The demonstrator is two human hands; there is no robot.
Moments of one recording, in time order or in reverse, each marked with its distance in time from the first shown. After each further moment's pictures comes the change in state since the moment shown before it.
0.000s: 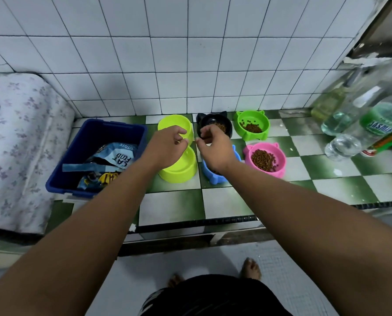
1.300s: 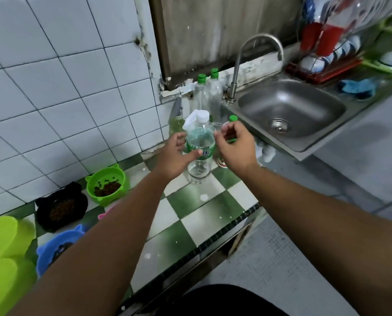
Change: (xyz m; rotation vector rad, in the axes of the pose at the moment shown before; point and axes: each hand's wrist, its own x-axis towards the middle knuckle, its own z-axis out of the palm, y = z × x) left_hand 0.126 0.363 0.349 -0.368 -0.352 0.203; right_hand 0.010 0.186 -0.470 0.059 0.648 0.093
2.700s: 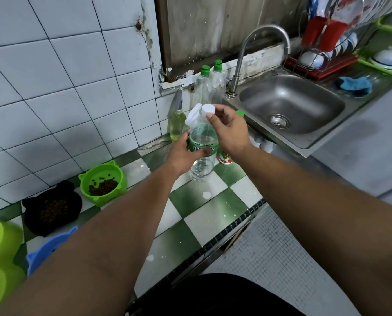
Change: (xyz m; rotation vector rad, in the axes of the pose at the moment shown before) left_hand 0.036 -0.034 0.015 -0.242 -0.160 -0.049; right_hand 0.038 0.002 0.044 0.154 -0.083 0.068
